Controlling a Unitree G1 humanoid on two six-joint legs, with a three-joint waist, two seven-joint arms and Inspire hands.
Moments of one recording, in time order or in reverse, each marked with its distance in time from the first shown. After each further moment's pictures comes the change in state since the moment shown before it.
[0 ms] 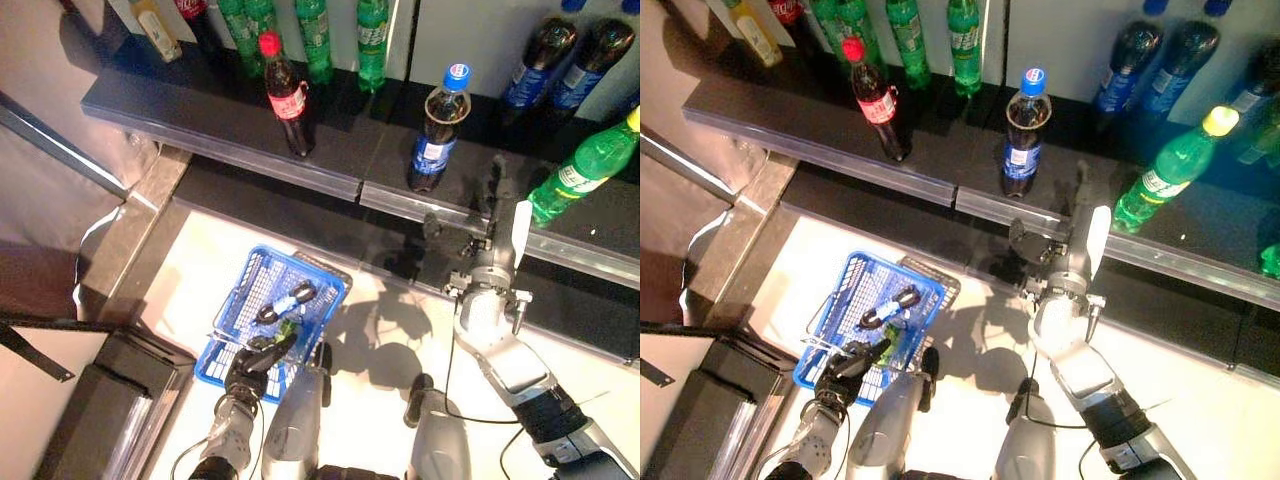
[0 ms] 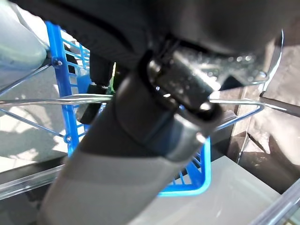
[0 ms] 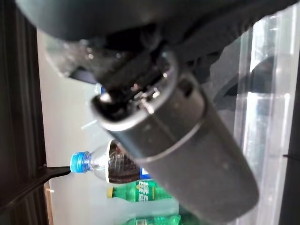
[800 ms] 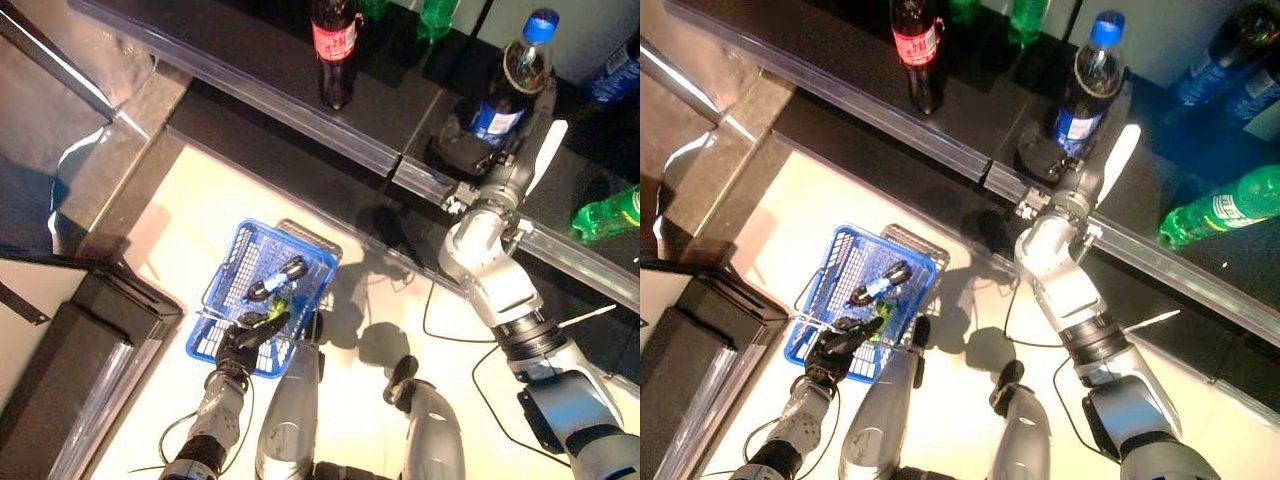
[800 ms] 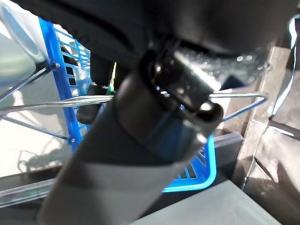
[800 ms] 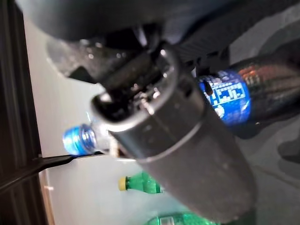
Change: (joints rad) left arm -0.078 0.079 -0.014 -0.057 -0.022 0.050 0.050; right arm -0.413 0.061 -0.025 0.222 0.196 -0.023 -0.136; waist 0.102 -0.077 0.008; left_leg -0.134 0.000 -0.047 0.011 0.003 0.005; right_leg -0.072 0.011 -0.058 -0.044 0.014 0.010
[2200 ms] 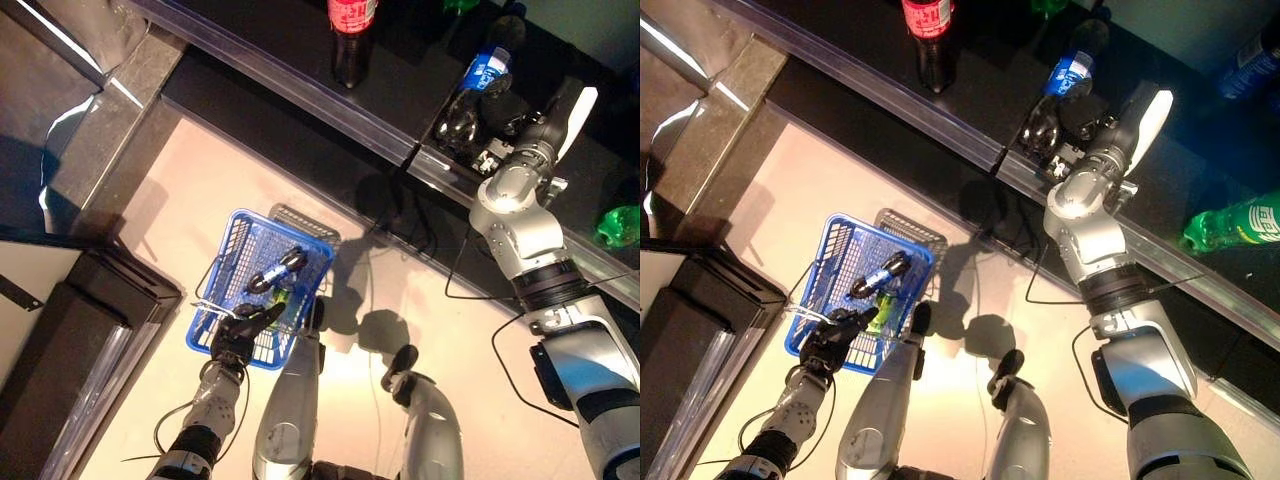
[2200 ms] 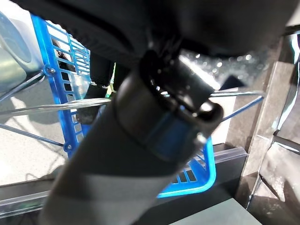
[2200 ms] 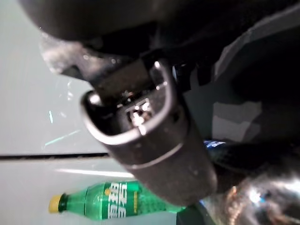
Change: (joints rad) left arm -0.020 0.032 -0.002 -0.019 -0.040 0.024 0.015; right arm -0.173 -0.085 -0.041 0.246 -0.004 0.065 0.171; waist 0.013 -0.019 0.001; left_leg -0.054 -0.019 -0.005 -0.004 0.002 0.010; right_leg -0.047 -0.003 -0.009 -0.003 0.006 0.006
